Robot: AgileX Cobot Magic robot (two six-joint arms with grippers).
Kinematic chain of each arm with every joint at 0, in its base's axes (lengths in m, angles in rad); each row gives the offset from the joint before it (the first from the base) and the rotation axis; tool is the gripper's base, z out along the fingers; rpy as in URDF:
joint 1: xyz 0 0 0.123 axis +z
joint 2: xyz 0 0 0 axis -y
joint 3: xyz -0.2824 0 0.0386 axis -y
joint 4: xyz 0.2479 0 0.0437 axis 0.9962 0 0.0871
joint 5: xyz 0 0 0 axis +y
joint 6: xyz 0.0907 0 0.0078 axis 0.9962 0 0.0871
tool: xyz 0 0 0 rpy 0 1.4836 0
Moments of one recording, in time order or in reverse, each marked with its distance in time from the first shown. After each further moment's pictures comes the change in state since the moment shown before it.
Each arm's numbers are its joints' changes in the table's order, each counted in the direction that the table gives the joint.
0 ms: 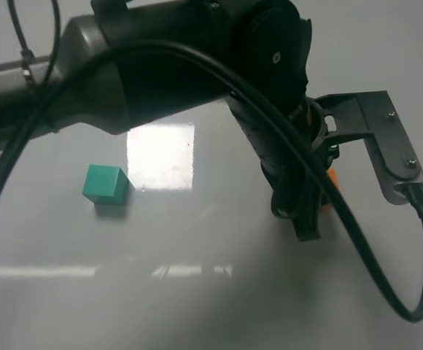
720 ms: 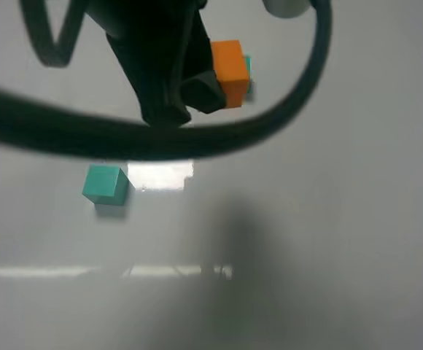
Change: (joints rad) left arm -0.004 0.469 -0.136 0.157 0.181 -0.069; right arm 0.000 0.000 0.000 0.000 0.000 0.001
